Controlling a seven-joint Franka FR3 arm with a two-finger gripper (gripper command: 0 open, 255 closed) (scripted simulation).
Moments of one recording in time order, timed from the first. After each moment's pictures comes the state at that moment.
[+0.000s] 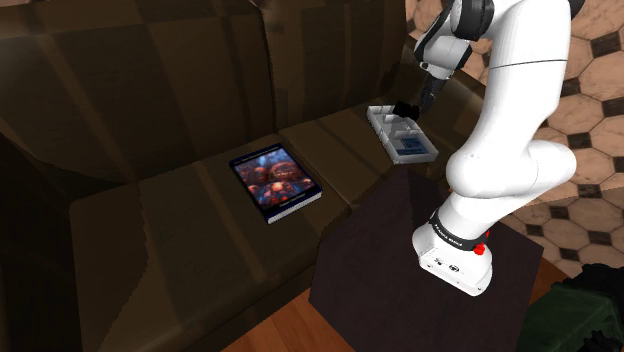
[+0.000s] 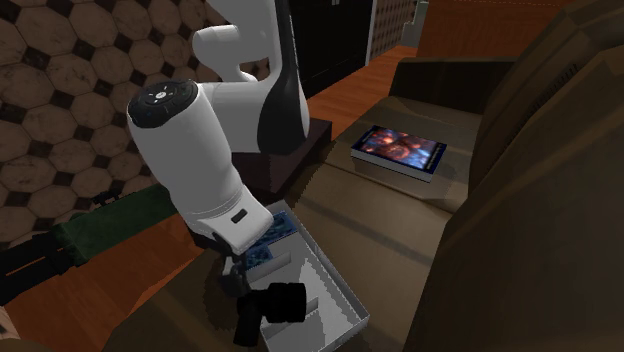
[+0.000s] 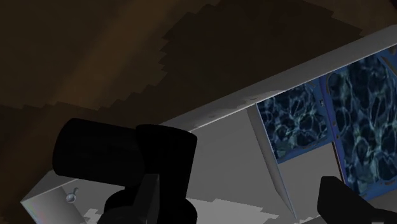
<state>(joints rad) -0.59 0.57 -0.46 -1.82 0.42 2.25 -1.79</state>
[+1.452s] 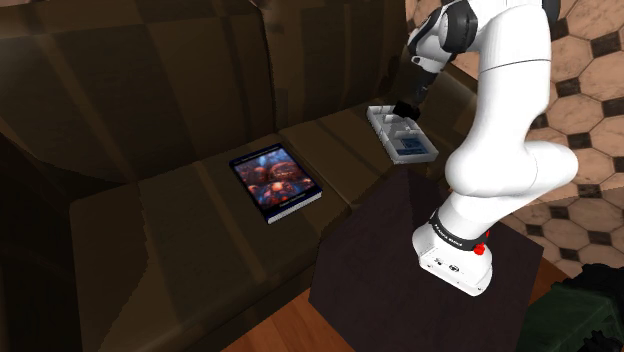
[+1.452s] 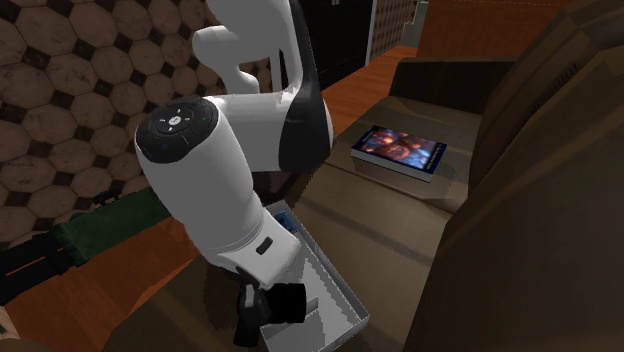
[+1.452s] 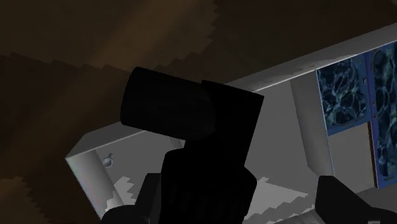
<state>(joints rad) -0.64 0.72 -0.41 -1.56 0.42 2.10 -1.79</state>
